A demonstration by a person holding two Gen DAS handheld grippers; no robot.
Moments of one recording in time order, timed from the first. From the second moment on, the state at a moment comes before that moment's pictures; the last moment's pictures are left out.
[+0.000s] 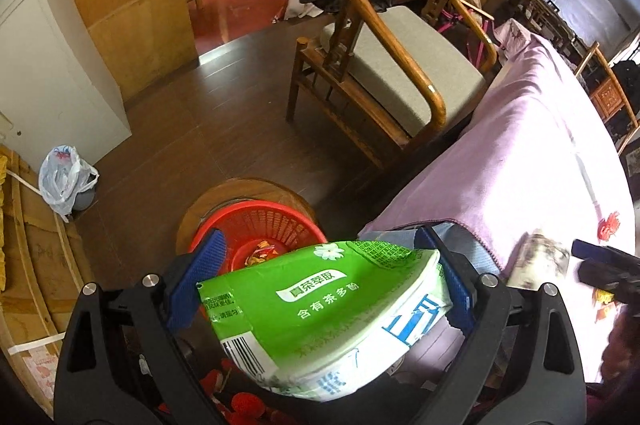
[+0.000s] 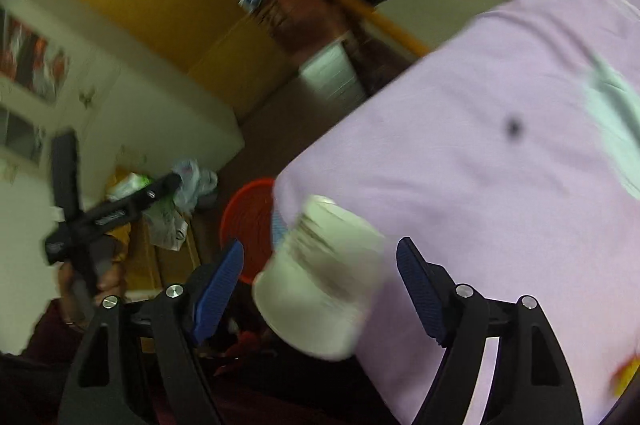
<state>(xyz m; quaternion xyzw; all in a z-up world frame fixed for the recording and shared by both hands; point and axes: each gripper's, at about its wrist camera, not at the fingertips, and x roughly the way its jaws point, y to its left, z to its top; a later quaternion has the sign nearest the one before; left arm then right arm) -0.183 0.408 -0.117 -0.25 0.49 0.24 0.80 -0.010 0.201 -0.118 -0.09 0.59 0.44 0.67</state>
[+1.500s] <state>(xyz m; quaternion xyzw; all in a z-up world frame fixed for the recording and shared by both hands) -0.316 0.462 -0.098 -0.27 0.46 0.38 0.76 -0.069 0.342 -0.073 -0.14 0.55 0.57 0.60</state>
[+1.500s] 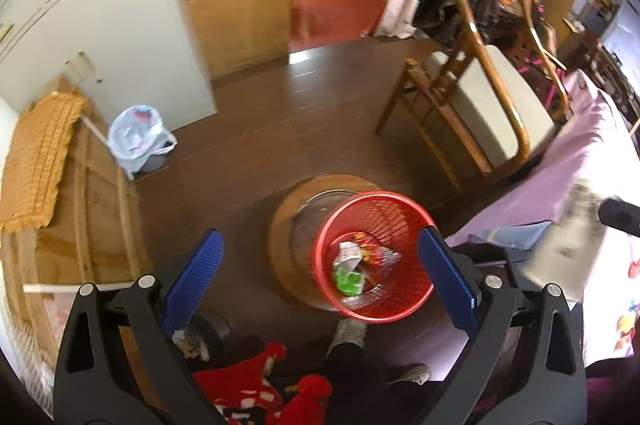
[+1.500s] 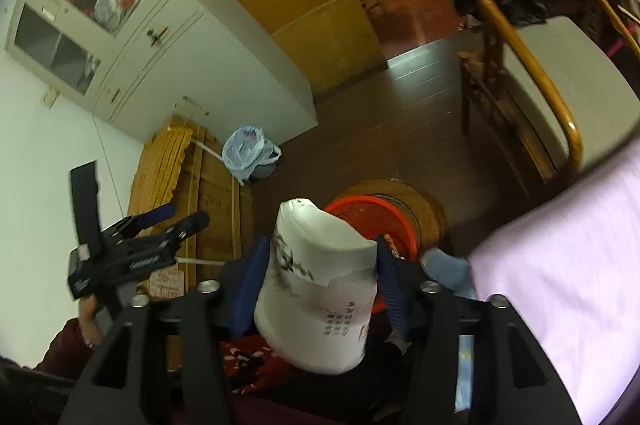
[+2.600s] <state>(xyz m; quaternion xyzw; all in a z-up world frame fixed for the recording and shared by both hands) -0.005 0.213 -0.042 -0.04 0.45 -0.02 0.89 0.011 -0.138 -0.008 0.22 0.40 0.06 0.89</state>
